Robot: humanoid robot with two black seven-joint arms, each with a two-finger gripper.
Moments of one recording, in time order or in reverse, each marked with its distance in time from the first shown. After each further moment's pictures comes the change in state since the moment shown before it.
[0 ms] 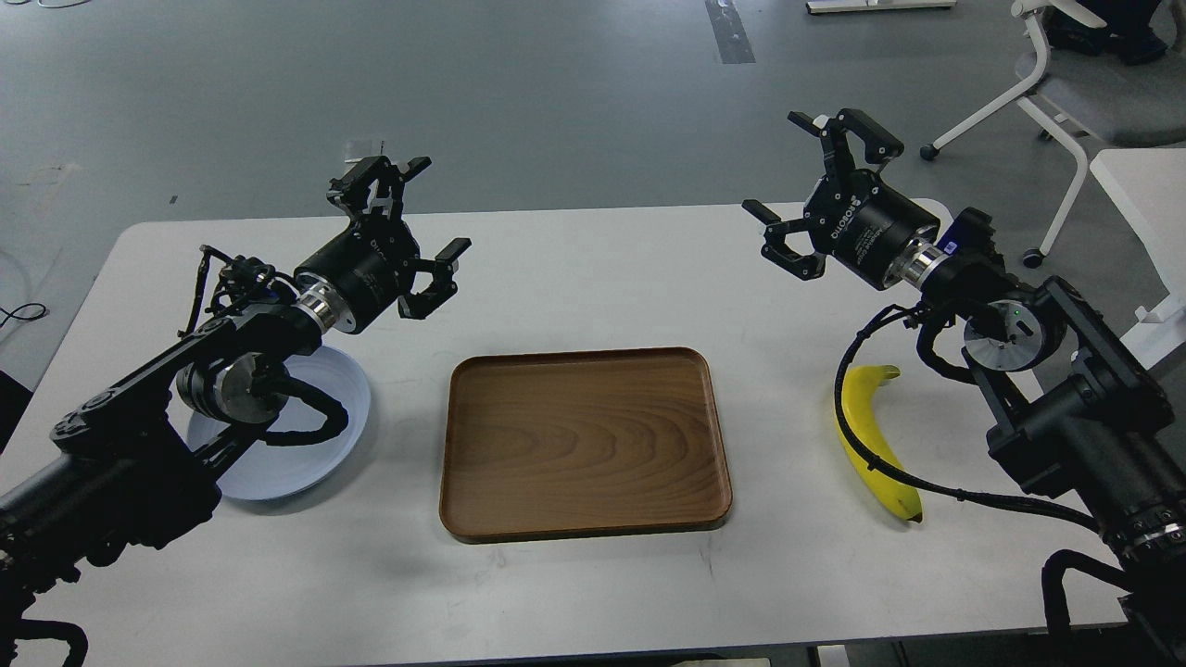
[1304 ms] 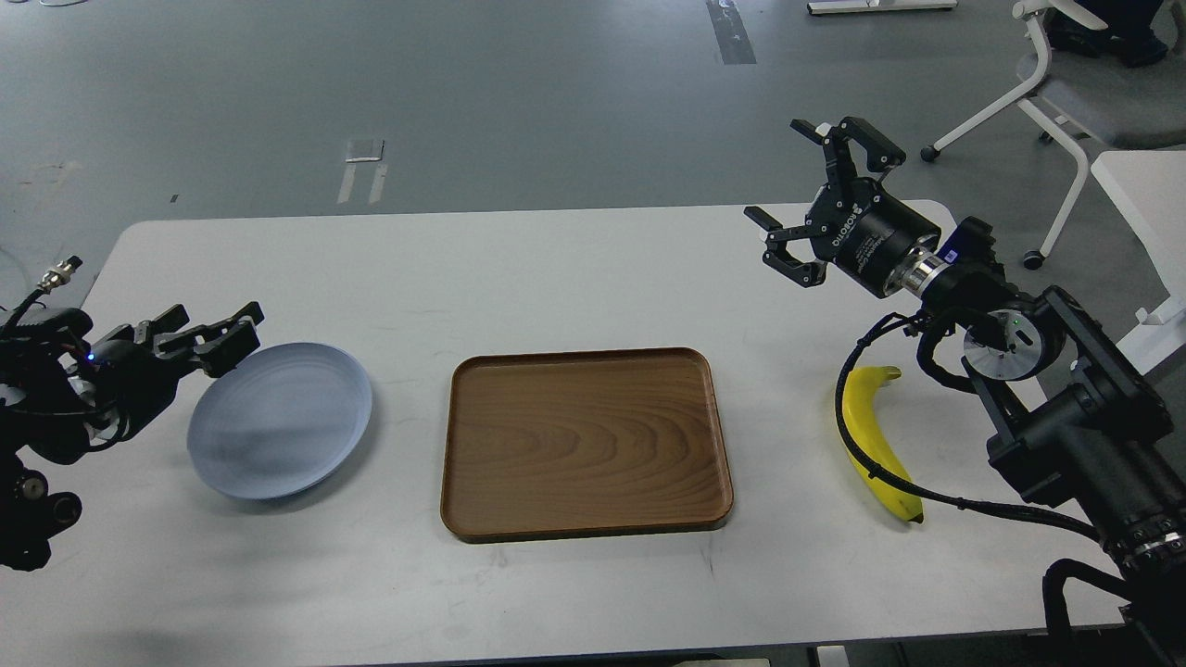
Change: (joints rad) left arm 0.053 0.530 0.535 -0.077 1.196 0.570 -0.006; right arm -0.022 0.006 0.003 0.003 0.000 0.000 0.012
